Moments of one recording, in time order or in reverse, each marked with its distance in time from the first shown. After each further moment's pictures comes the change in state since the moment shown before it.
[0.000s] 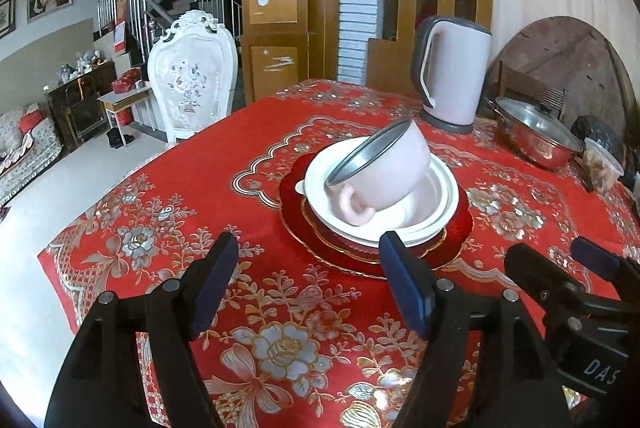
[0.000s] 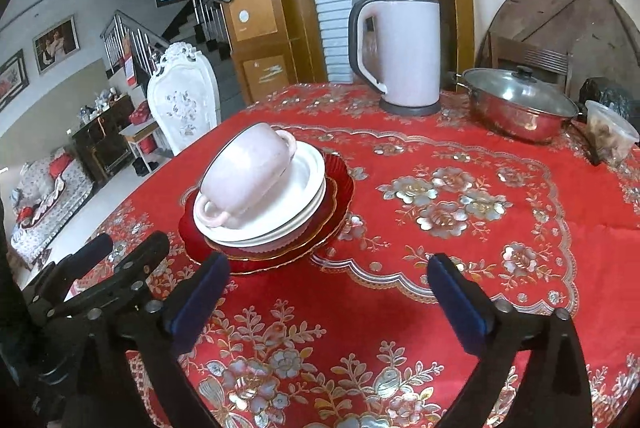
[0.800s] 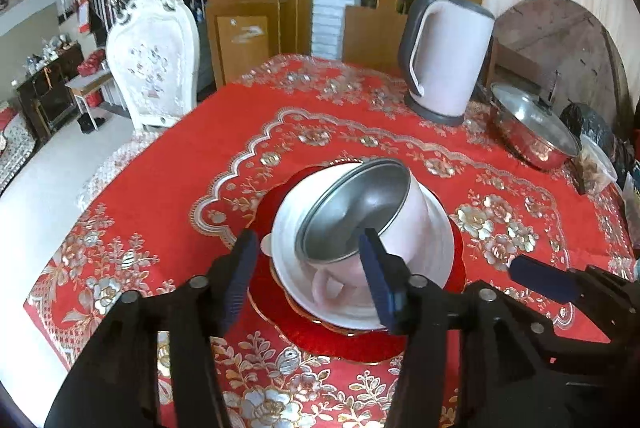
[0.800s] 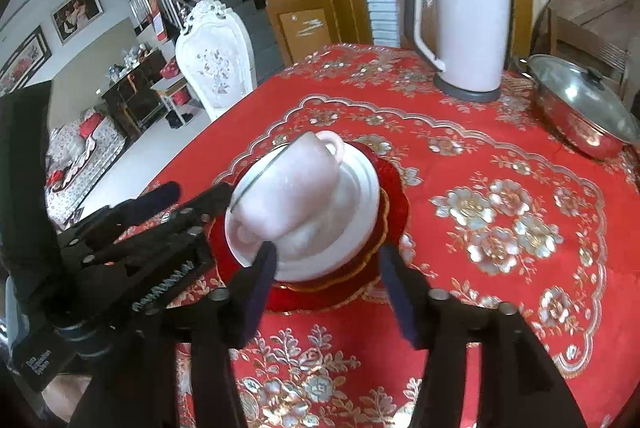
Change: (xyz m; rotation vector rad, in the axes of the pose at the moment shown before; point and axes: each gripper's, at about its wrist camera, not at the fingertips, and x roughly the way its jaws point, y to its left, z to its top) left arm 0.050 -0.015 0.074 0.042 0.150 -0.085; right arm 0.042 0.017 0.061 -0.060 0.215 0.133
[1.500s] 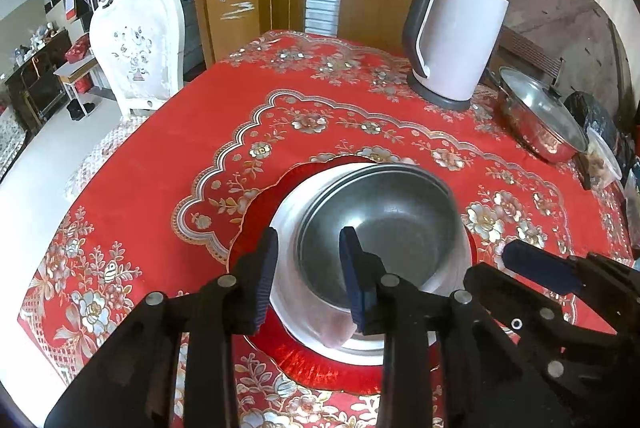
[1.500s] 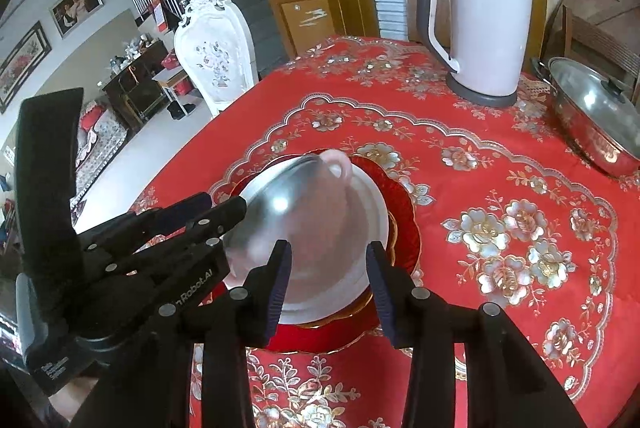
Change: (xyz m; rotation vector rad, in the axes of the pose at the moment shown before) left arm 0.043 -0.001 0.021 0.012 0.121 -0.026; right arm 0.031 0.000 0.035 -0.012 0.059 0.024
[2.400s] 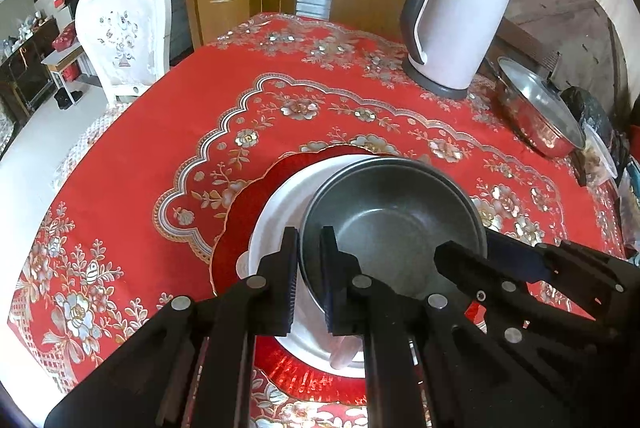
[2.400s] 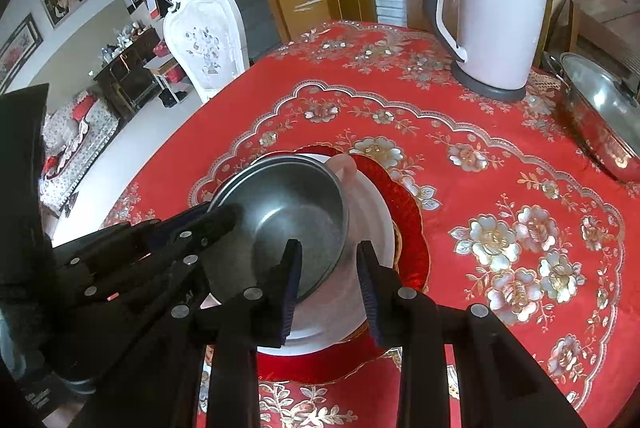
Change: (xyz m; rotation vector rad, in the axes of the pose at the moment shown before) left arm 0.018 0.002 0.007 -0.001 0.058 -0.046; right arm 0.034 0.002 0.014 -0.009 0.053 -0.027
